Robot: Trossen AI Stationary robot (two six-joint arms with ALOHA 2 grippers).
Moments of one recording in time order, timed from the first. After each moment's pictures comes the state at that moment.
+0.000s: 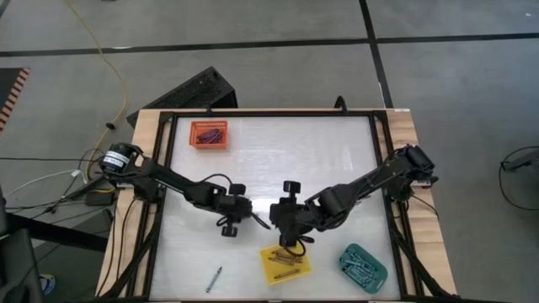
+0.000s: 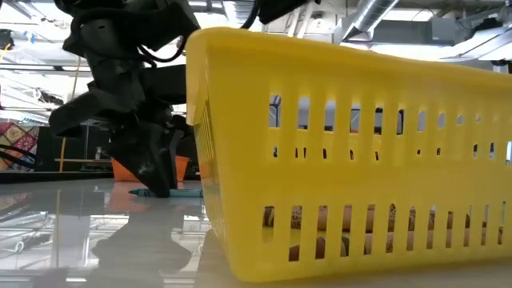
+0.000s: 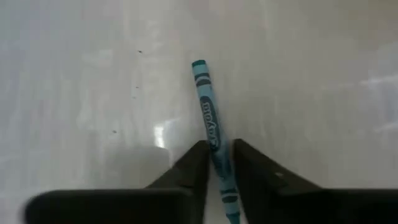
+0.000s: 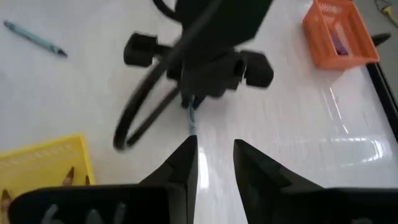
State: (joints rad) left arm -0.21 1.70 0.81 -0.19 -0.11 -0.05; right arm 0.46 1.68 1.58 -0.72 0.57 0.25
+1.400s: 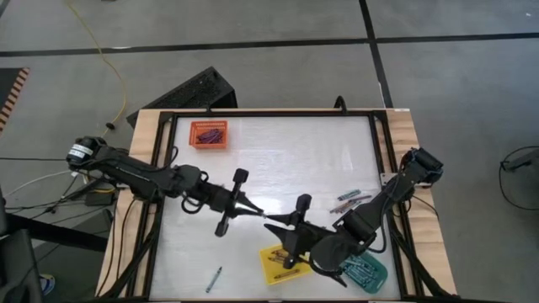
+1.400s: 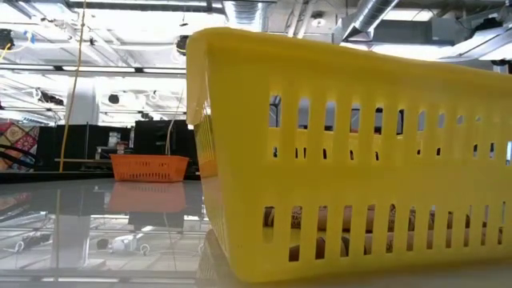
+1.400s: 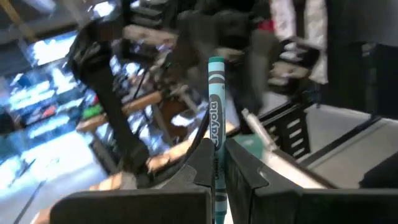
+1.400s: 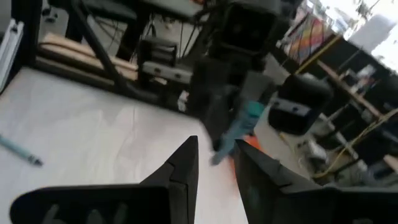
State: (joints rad) left arm -0.24 1.28 0.80 0.59 0.08 0.32; right arm 0.69 1.64 1.58 -0.23 1.08 -0.24
